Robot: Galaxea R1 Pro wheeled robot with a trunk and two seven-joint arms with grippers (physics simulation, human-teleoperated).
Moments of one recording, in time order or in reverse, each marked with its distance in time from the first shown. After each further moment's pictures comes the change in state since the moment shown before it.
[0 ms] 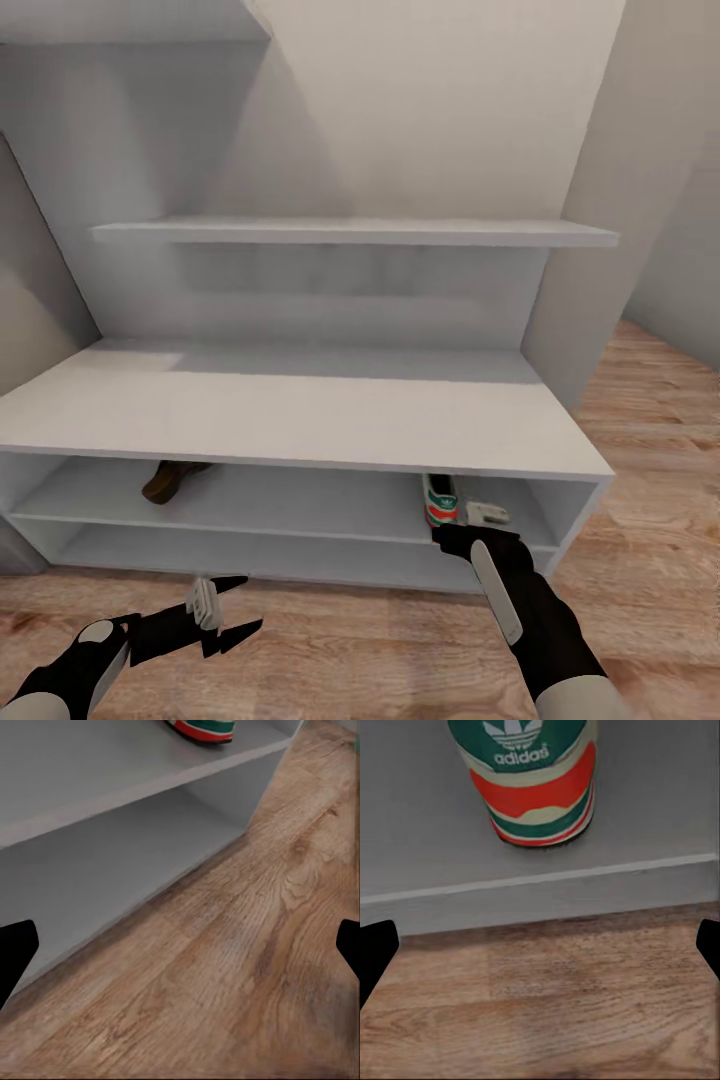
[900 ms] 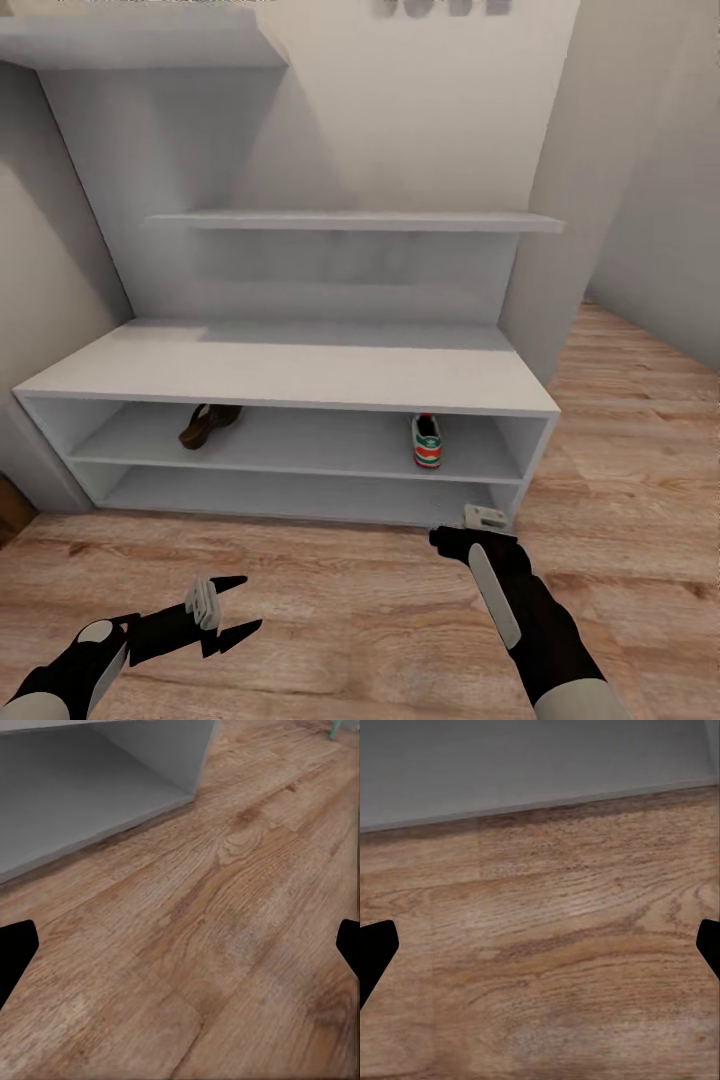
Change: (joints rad) left arm 0.000 0.002 0.001 0.000 0.001 0.001 0.000; right arm 0.007 0.003 0.009 0.007 -0.003 -0.007 0.004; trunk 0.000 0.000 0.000
